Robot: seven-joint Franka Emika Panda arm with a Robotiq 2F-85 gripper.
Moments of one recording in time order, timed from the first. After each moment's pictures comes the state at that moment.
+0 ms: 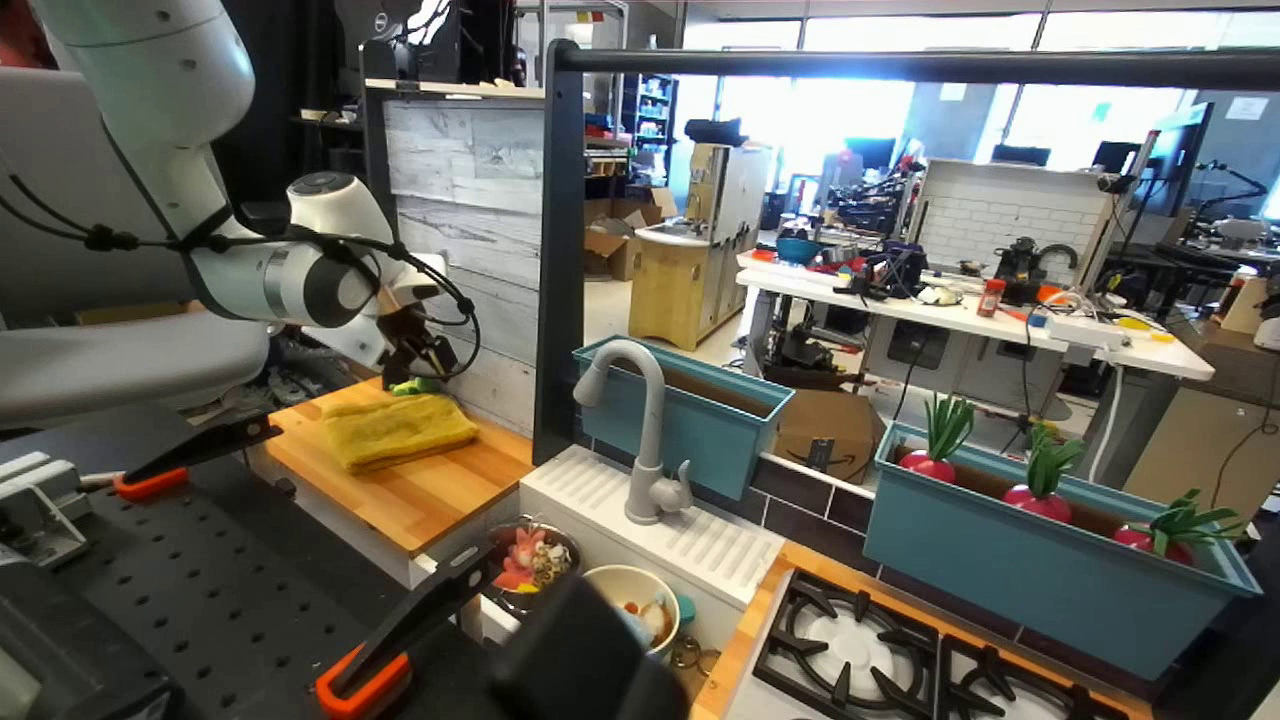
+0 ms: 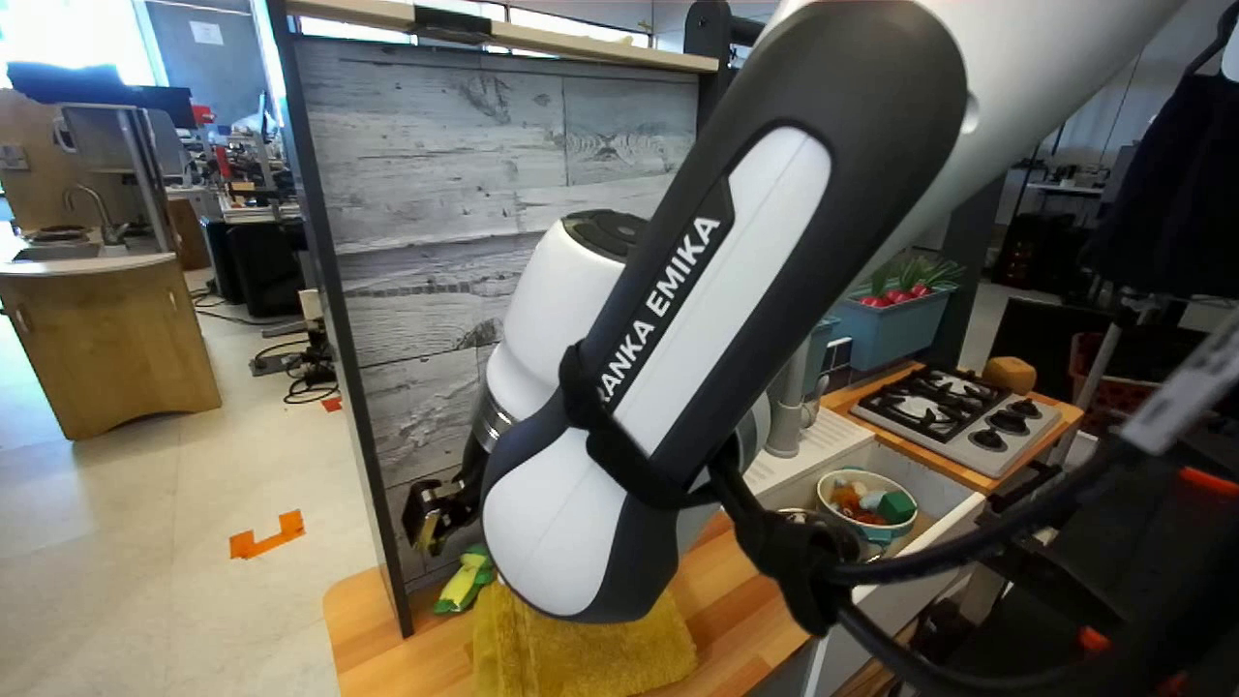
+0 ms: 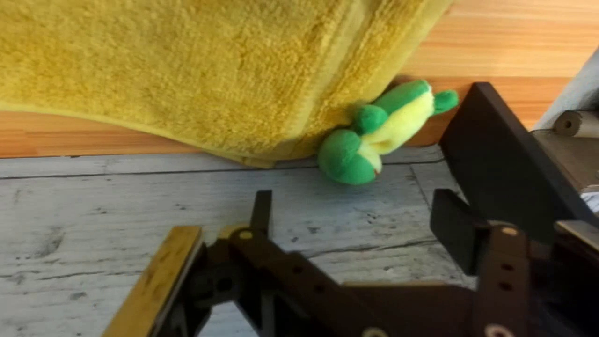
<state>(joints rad) 0.68 1.24 -0.15 -1.47 0.23 3.20 0.31</state>
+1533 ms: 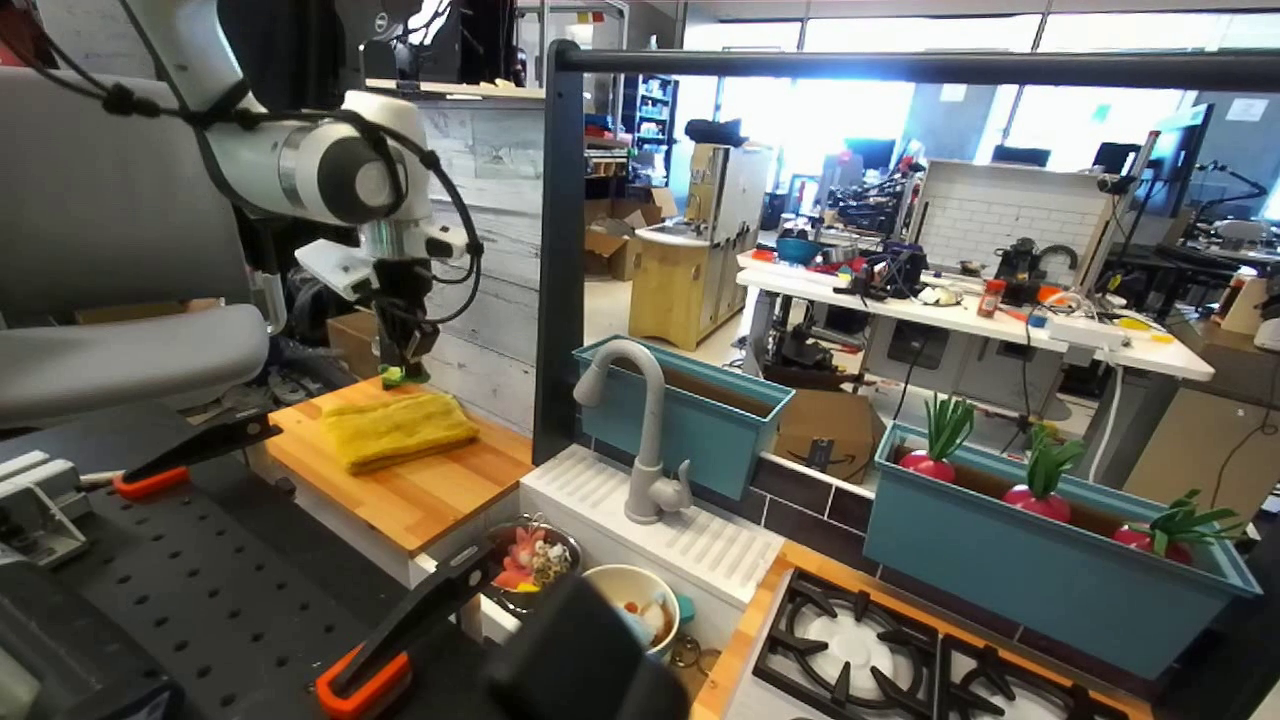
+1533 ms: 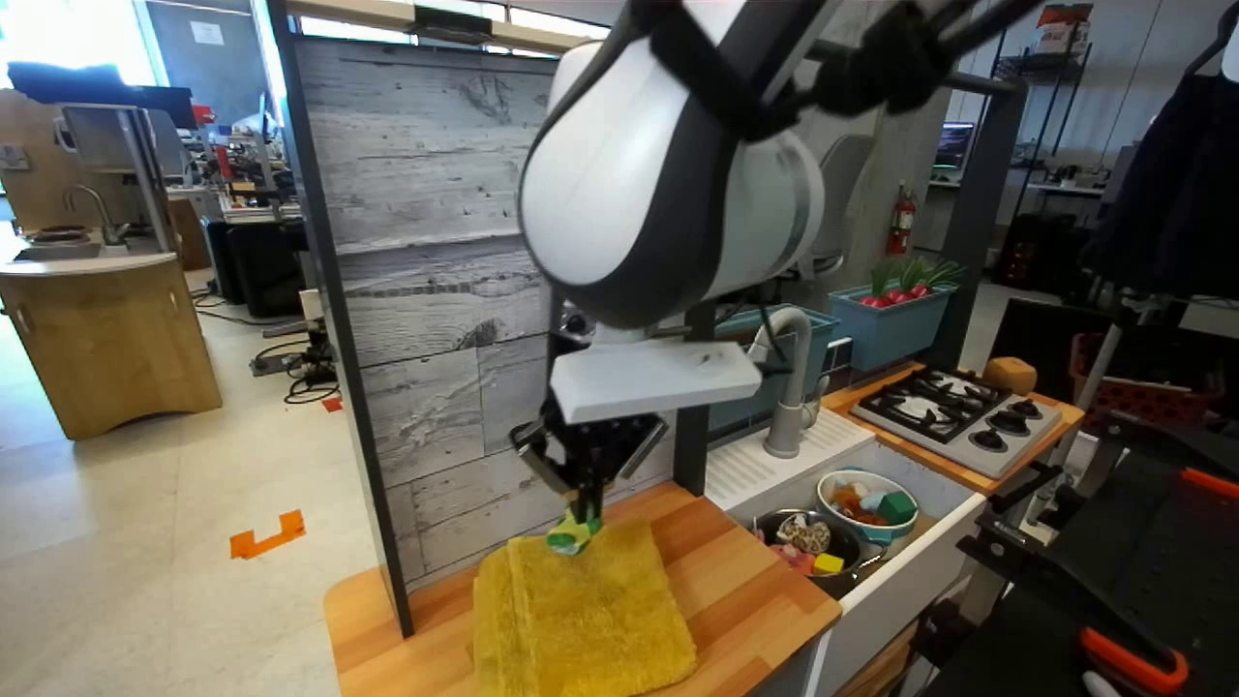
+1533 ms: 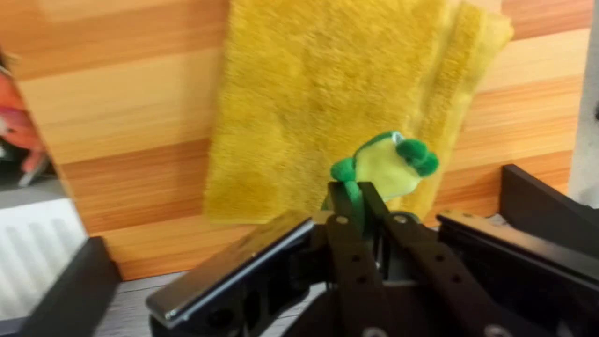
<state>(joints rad) 0.55 0.90 -0.10 -1.73 0.20 2.68 0.43</state>
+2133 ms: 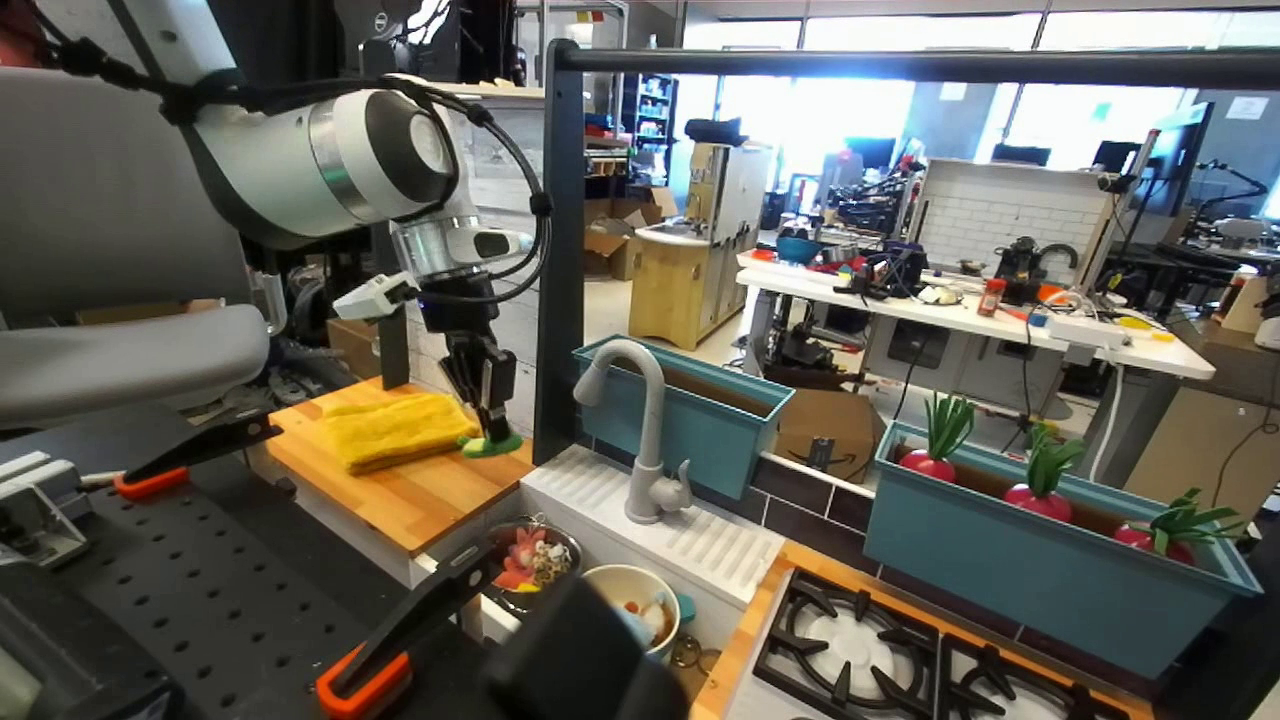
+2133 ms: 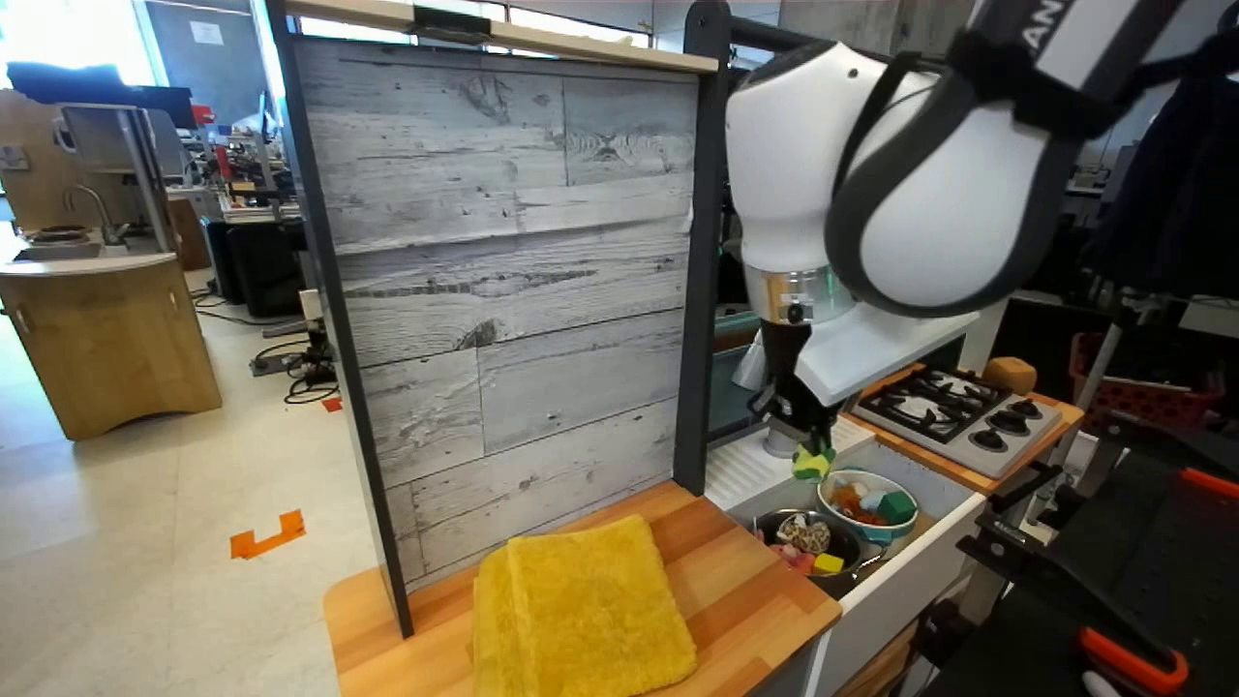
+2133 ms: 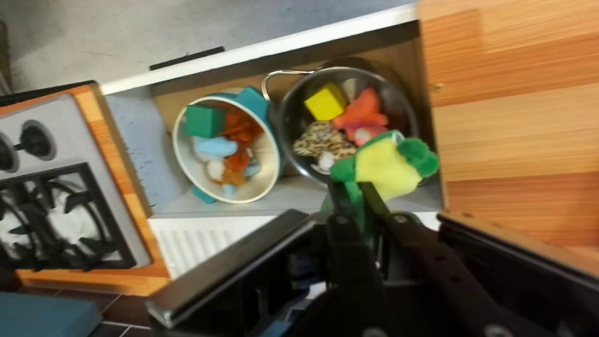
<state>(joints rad) 0.63 0.72 -0.40 -2.11 -0.26 2.69 0.74</state>
